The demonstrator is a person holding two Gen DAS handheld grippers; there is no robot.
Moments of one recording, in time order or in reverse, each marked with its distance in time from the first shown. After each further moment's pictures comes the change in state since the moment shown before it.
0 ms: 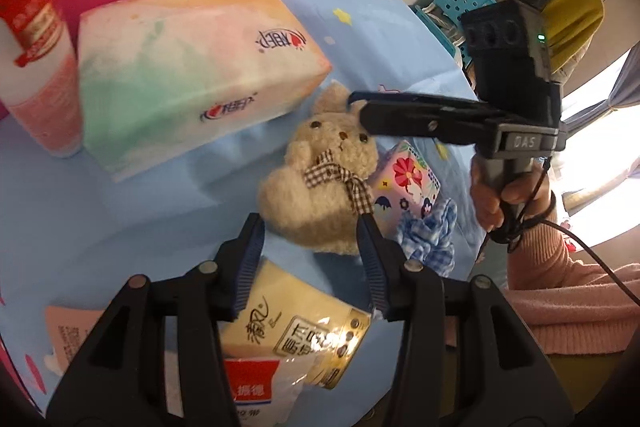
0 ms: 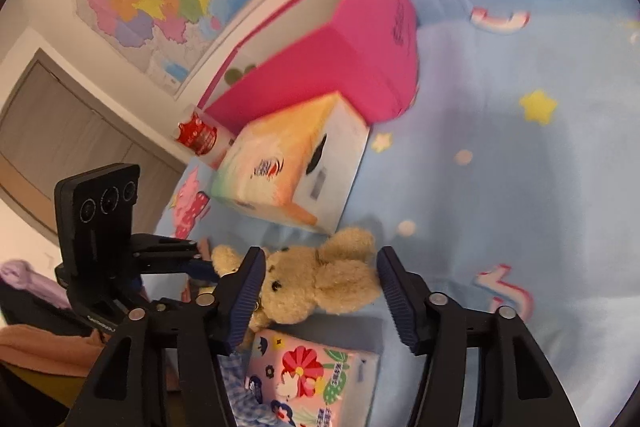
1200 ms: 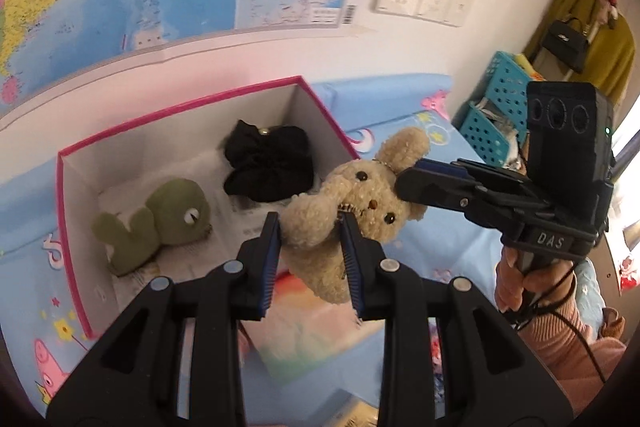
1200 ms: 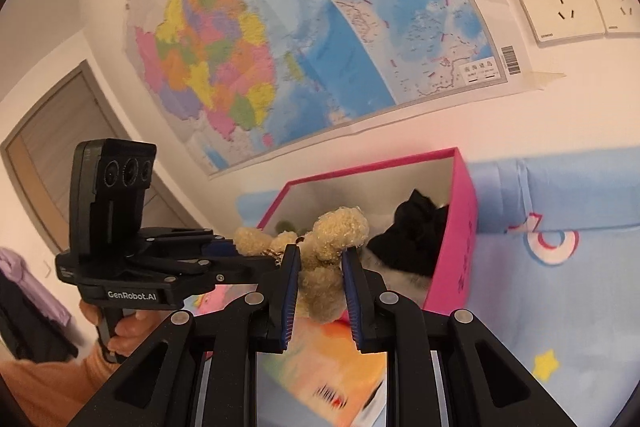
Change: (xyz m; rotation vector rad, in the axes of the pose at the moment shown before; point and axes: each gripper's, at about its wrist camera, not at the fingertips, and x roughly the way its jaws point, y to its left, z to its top) left arm -0.102 0.010 0.149 0.043 -0.266 0.286; right arm -0.038 0.060 0.126 -0.182 -0.321 0.034
